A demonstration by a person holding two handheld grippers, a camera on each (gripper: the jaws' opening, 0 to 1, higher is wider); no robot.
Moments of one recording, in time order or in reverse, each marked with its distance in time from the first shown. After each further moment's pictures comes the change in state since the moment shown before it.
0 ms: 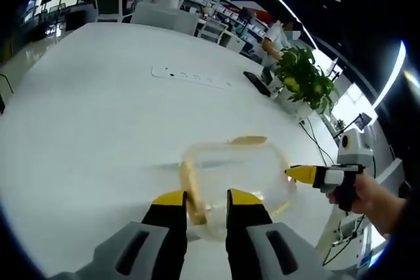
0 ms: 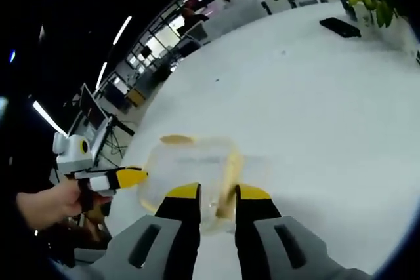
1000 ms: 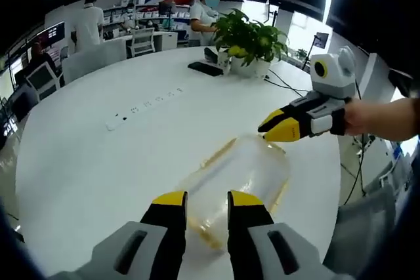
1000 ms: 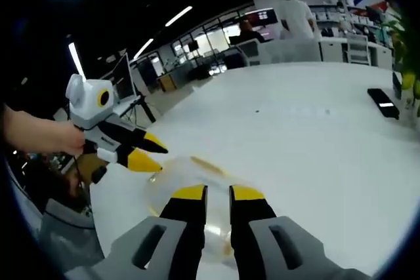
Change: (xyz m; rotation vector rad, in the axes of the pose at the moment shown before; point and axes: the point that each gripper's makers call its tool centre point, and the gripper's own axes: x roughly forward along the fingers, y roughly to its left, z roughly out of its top) left arm 0.009 -0.038 0.032 0.618 0.073 -0.175; right arm 0.009 0.033 0.032 -0.416 -0.071 0.136
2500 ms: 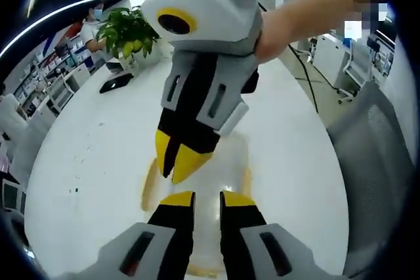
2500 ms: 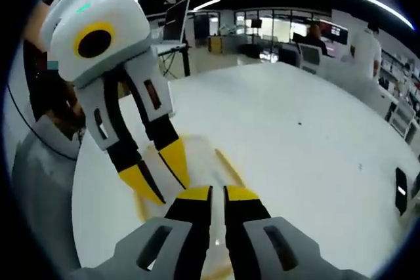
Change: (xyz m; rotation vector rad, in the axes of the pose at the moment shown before) left arm 0.034 -0.058 -0.003 0.594 0.127 -0.244; right arm 0.041 0.023 -0.011 -0.468 0.180 0.145
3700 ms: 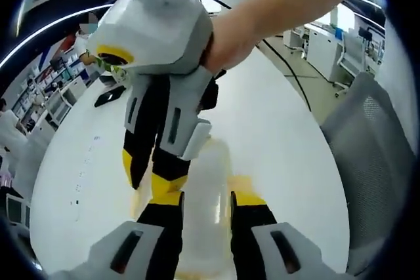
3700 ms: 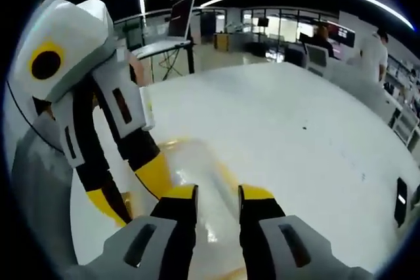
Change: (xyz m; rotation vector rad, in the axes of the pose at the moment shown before) left arm 0.000 -0.025 0.007 0.084 -0.025 -0.004; right arm 0.008 -0.002 0.007 -0.039 0.028 0.034
